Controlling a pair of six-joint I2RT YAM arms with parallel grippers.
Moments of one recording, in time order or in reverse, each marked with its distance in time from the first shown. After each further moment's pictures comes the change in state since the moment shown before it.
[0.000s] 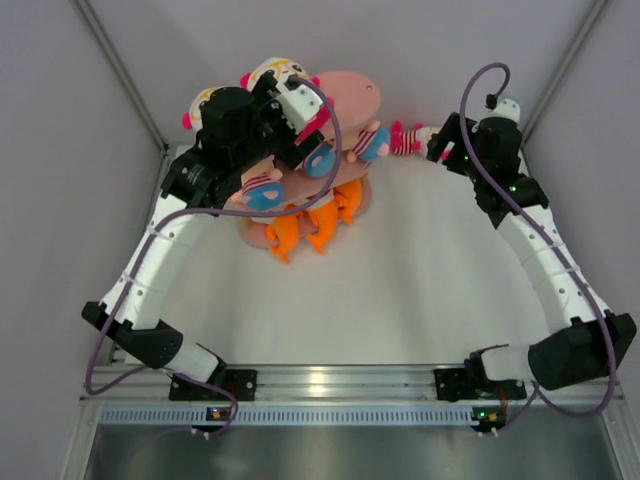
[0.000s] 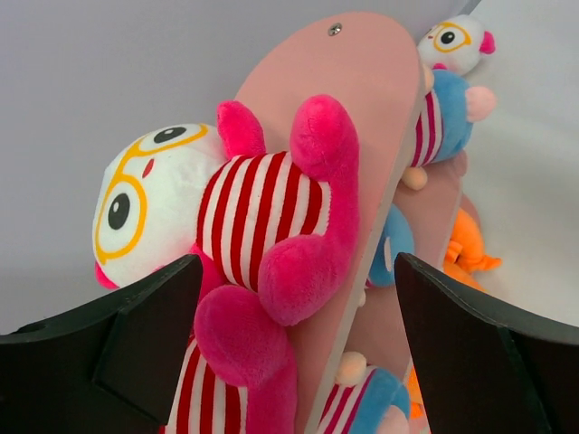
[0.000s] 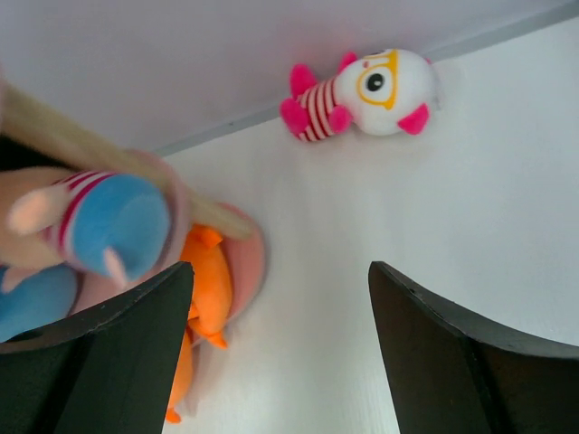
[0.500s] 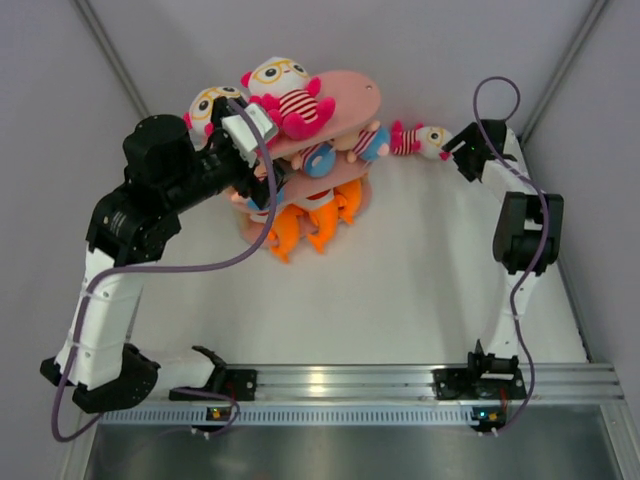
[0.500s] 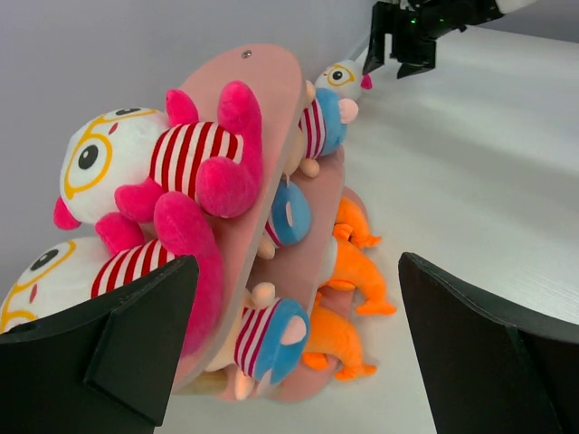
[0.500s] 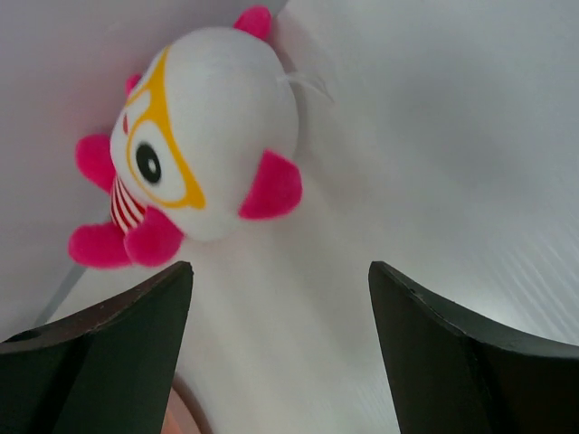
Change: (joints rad) left arm -0.003 -0.206 0.047 -0.240 0.185 -0.158; right arm -0.318 0.778 0.229 0.227 -0.198 0.351
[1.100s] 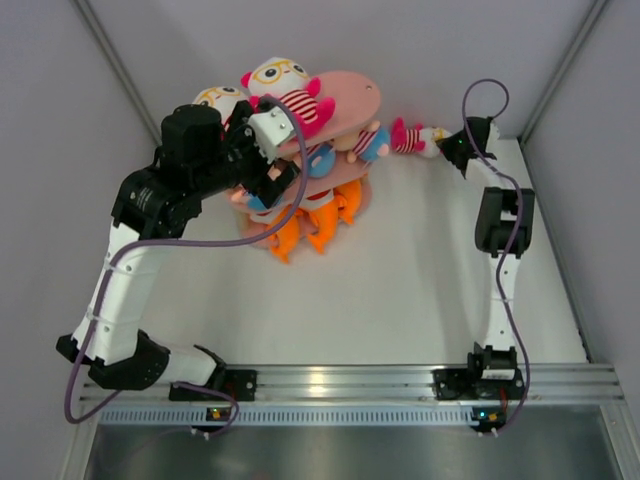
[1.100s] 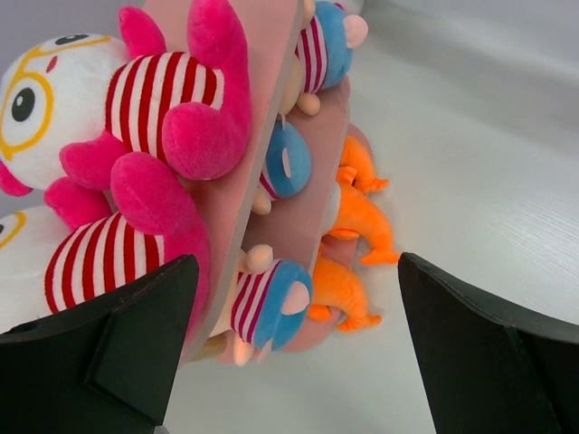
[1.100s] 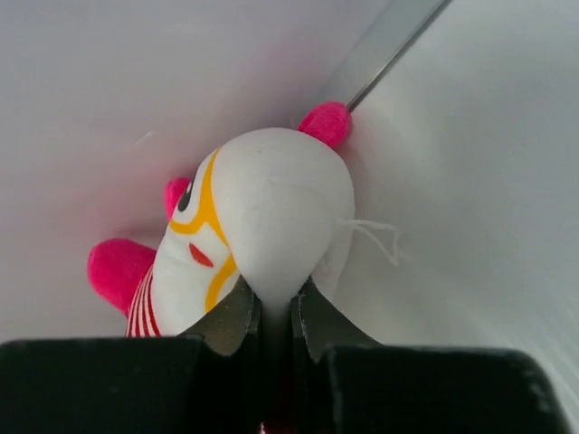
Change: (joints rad) left arm 0.000 0.082 0.036 -0.148 -0.051 0.048; right arm 0.019 0.489 0.526 0.106 -0.020 0.179
